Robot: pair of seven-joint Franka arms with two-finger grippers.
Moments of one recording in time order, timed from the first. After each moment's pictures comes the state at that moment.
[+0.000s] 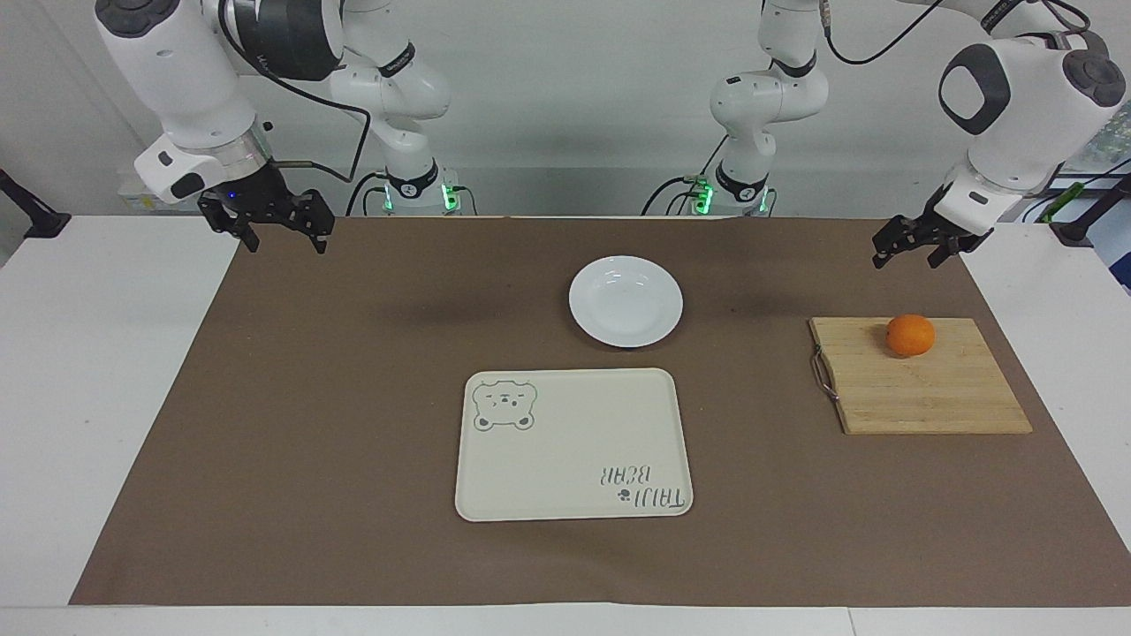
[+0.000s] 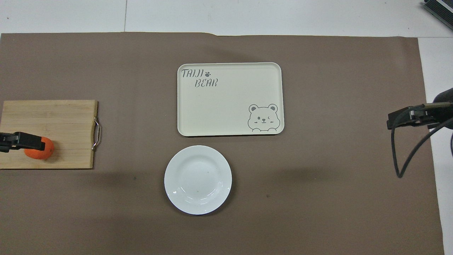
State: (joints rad) left arm 0.14 -0.10 0.00 -1.95 -0.02 1.76 0.16; right arm -0.10 0.01 0.08 -1.61 -0.04 1.55 -0.01
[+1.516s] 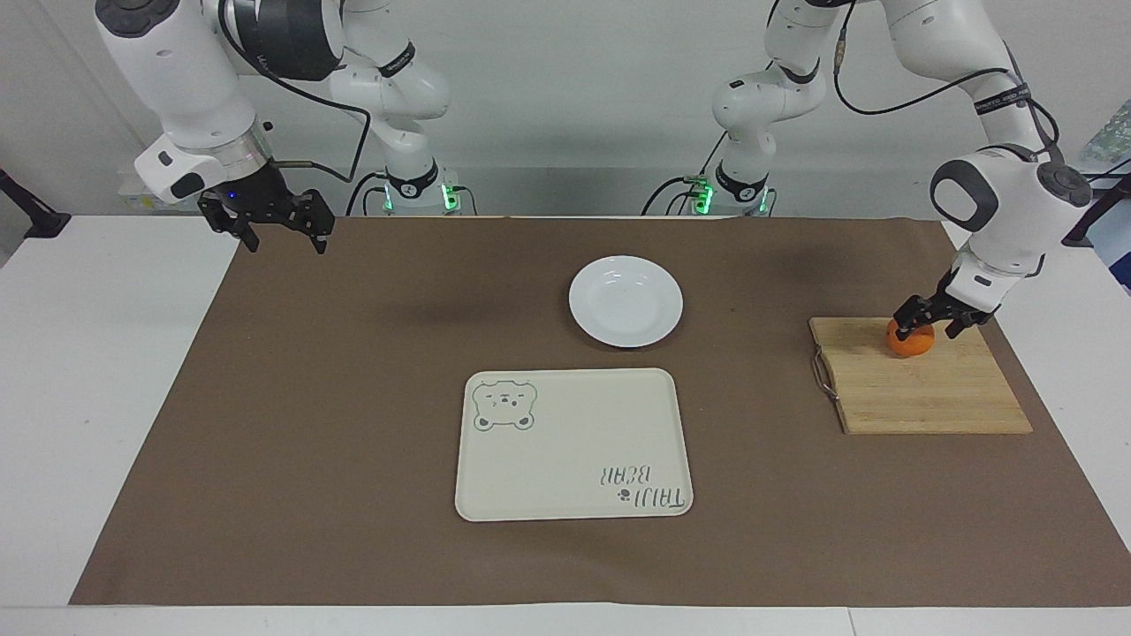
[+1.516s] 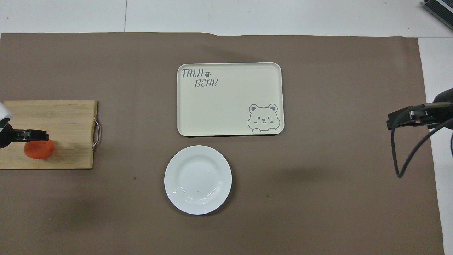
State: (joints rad) left arm 0.27 0.10 0.01 -2.10 -0.02 2.25 0.31; right arm -0.10 0.01 0.08 -1.61 -0.04 1.55 -0.01
